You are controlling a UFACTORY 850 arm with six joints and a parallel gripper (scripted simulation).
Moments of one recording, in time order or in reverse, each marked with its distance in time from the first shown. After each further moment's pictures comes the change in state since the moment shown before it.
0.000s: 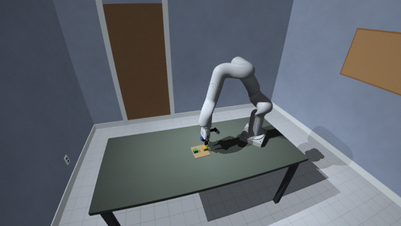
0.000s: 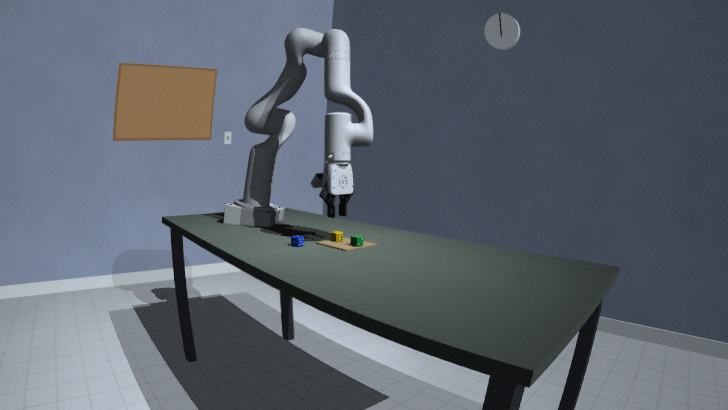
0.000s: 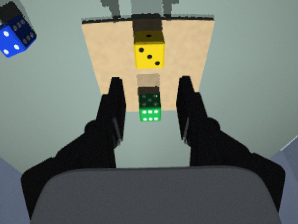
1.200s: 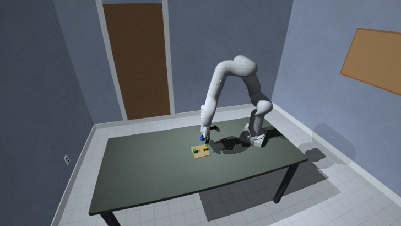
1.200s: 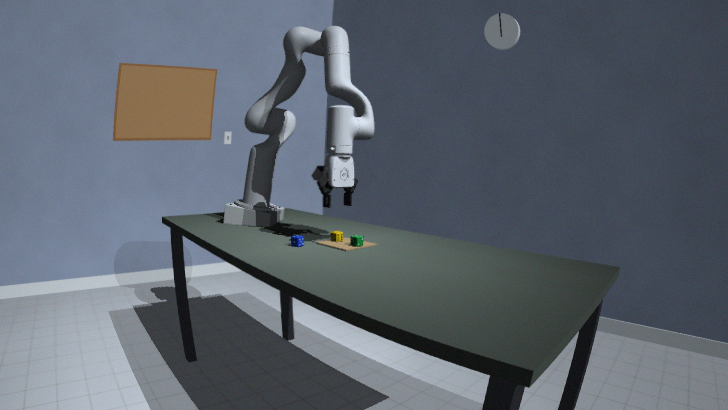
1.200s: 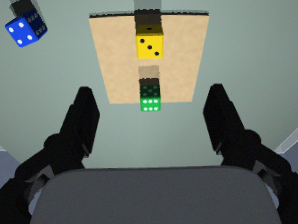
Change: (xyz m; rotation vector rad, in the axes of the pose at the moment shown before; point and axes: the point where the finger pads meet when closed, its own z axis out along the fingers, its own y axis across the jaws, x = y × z) arm 0.000 0.001 -0.023 0.016 0.021 0.002
